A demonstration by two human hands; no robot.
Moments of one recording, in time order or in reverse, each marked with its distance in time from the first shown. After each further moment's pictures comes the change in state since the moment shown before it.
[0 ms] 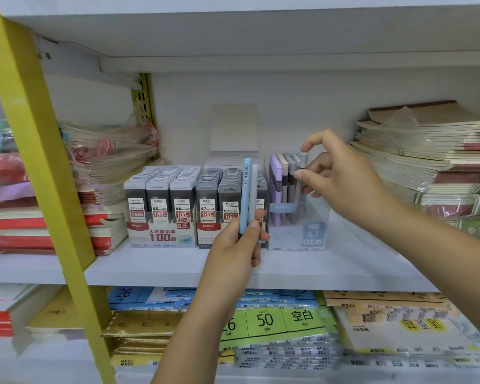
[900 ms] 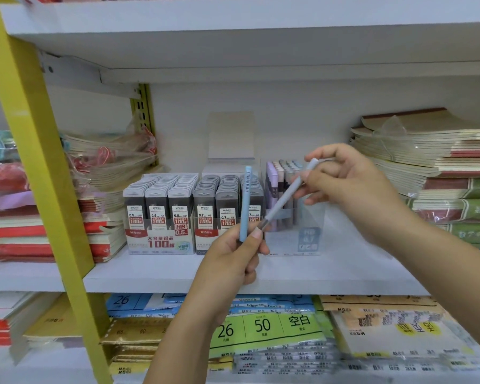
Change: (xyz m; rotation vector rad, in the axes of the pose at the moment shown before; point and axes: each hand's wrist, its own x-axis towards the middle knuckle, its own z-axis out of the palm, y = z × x) left_hand -0.003 0.008 -0.007 -0.096 -0.165 0.010; right_hand -0.017 -0.028 -0.016 0.708 0.007 0.249
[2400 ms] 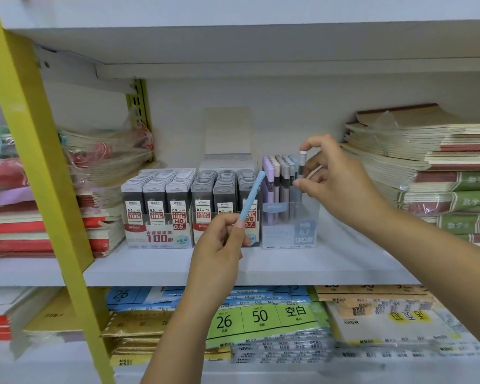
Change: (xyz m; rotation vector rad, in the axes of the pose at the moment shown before) left_hand 0.001 -0.007 -0.008 0.351 0.212 0.120; right_hand 0.018 0.030 -0.014 -0.719 0.021 -0.278
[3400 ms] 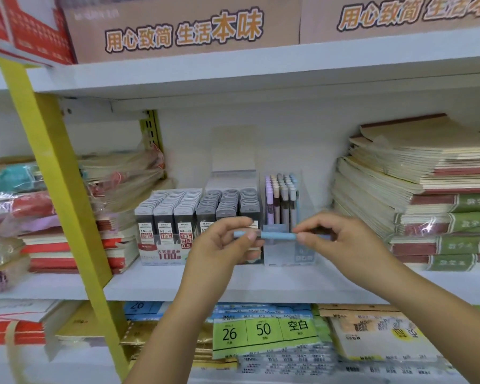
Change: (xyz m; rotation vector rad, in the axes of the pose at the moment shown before) left_hand 0.006 0.052 -0.004 -0.226 -0.040 -0.076; right_hand -0.046 -0.014 -0.014 0.298 -0.197 0.188
